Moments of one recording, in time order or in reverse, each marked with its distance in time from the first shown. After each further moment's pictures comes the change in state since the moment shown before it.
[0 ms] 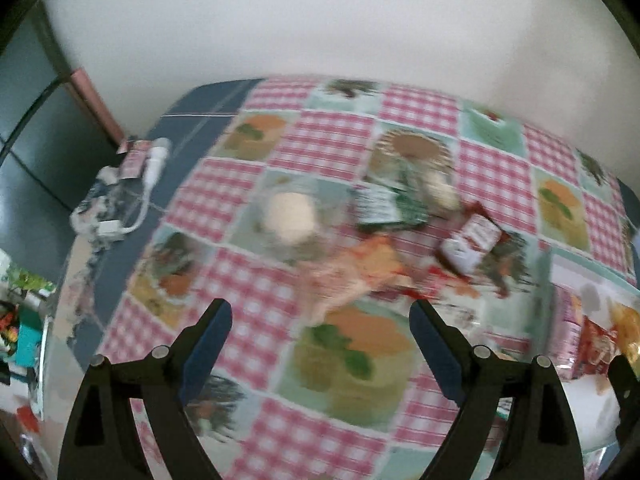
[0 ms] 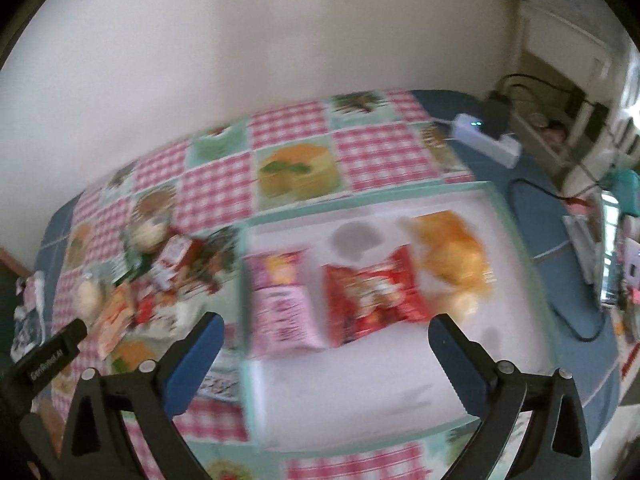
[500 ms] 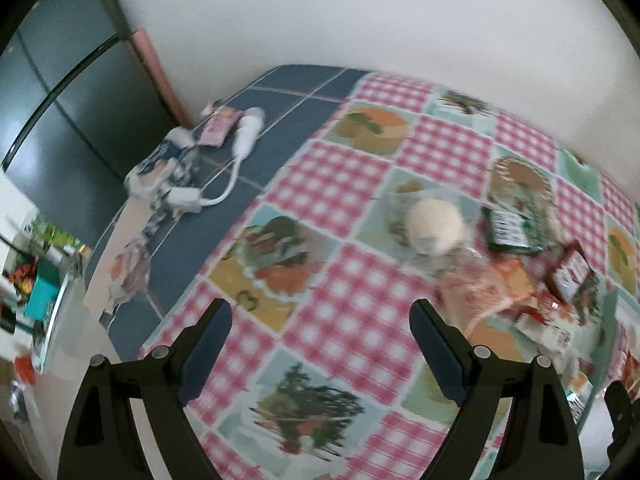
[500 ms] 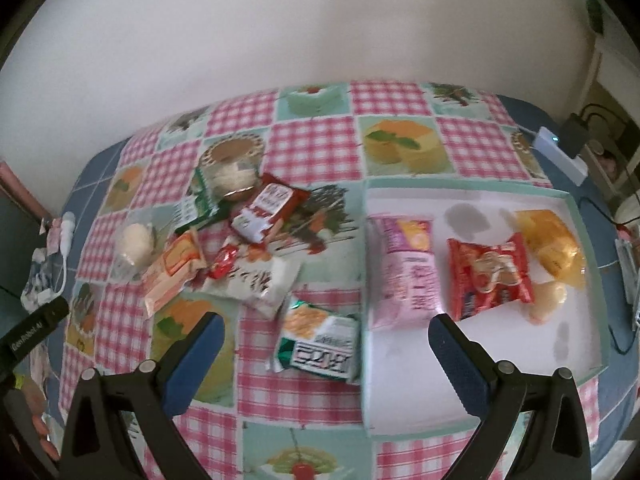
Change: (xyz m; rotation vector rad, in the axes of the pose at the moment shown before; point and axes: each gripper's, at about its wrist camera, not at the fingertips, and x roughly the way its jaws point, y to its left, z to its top) left arm 0.020 0.112 -0.005 -0.166 0.020 0.114; right arm 0.013 0.091 -0.028 -0.154 0.052 0.084
